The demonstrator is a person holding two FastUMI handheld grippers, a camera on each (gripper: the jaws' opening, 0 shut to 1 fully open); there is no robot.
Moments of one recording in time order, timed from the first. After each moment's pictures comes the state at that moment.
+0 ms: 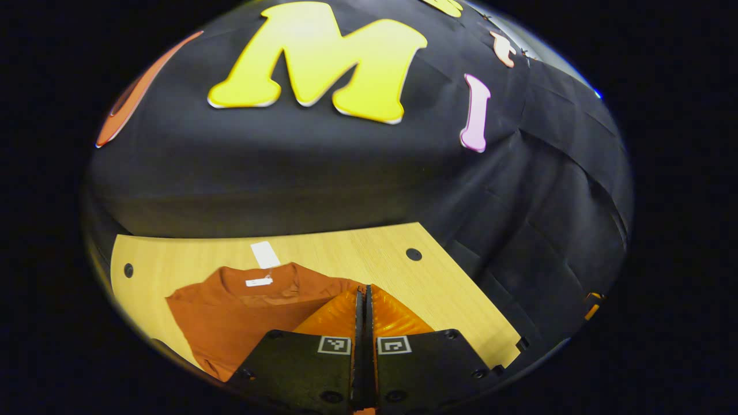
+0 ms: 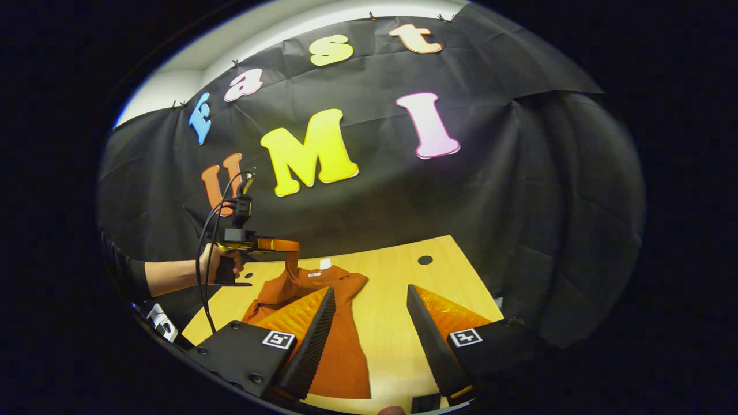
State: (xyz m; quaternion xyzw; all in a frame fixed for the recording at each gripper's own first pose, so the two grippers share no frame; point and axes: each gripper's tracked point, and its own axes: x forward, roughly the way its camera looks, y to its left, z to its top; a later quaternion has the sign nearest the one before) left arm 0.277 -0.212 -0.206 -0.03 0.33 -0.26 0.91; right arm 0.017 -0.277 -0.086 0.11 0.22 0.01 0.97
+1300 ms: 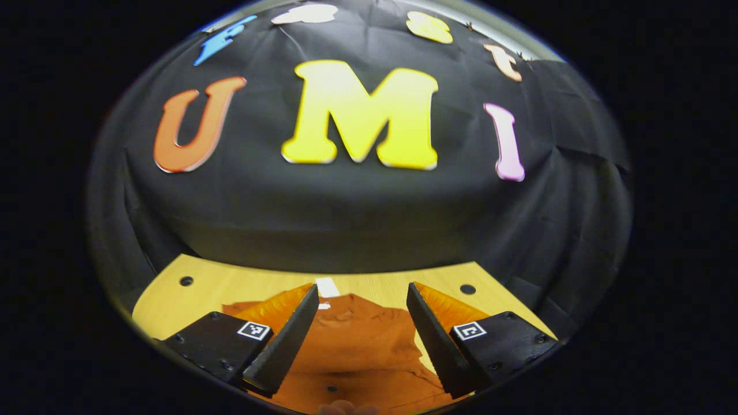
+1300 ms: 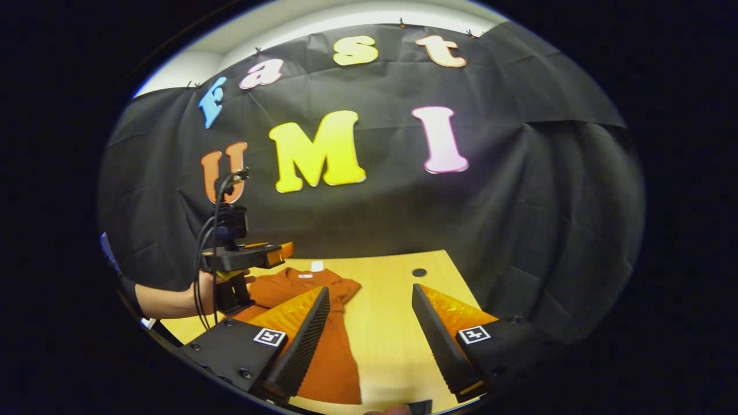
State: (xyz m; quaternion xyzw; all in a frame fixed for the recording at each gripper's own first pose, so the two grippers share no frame) left arm 0.203 -0.115 -0.108 -0.01 0.12 -0.07 0.99; right arm 0.040 -0.191 -0.066 0.05 0.17 0.03 0.98
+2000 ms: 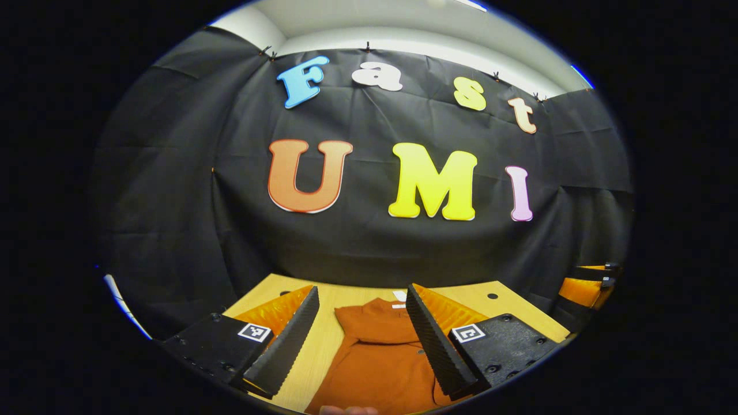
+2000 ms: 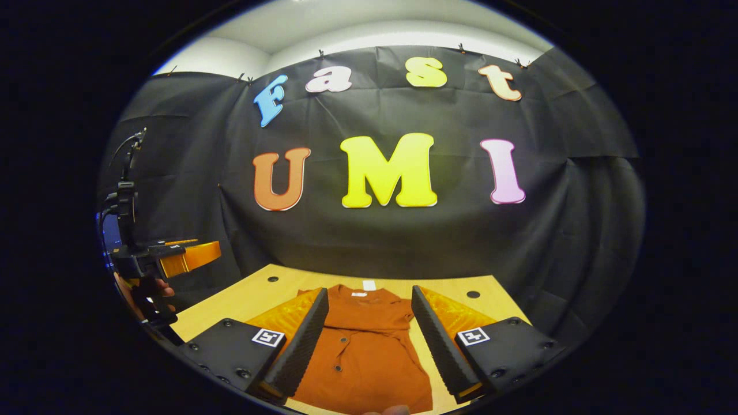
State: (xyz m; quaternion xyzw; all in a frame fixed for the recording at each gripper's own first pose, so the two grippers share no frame) left arm 0.005 0.080 -0.067 -0.03 0.07 -0.01 1.00; right arm 0.008 -0.040 -0.087 0.03 0.15 0.09 0.98
